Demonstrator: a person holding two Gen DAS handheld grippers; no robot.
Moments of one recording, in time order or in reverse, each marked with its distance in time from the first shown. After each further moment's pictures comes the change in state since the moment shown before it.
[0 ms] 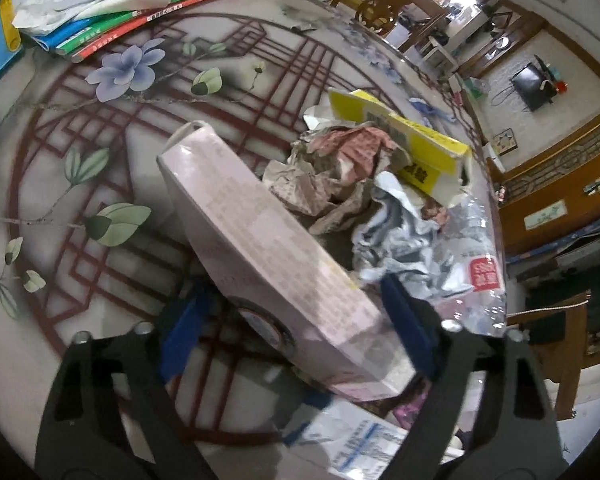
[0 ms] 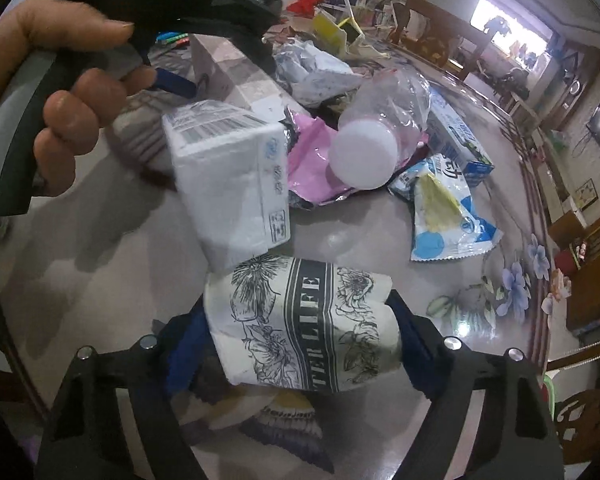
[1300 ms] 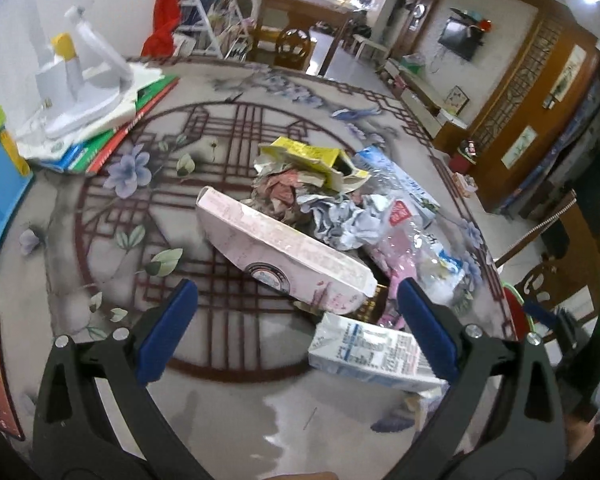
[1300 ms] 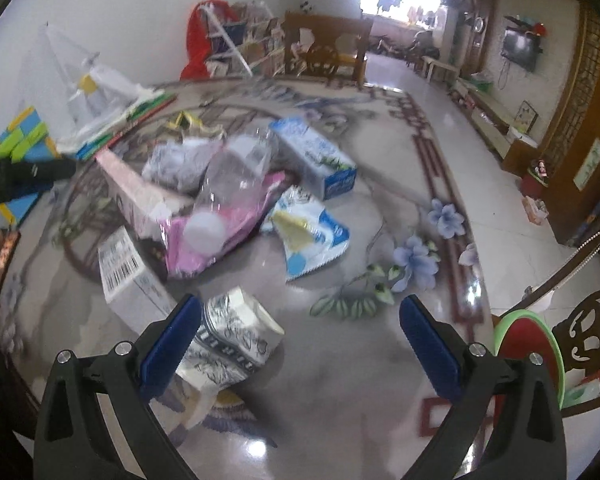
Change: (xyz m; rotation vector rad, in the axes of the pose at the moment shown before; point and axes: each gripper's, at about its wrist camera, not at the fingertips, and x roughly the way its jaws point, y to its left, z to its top) left arm -0.086 -0.025 -0.028 0.357 -0.130 -0.016; right arm -0.067 -0.071 -0.006 0.367 -0.114 -0.111
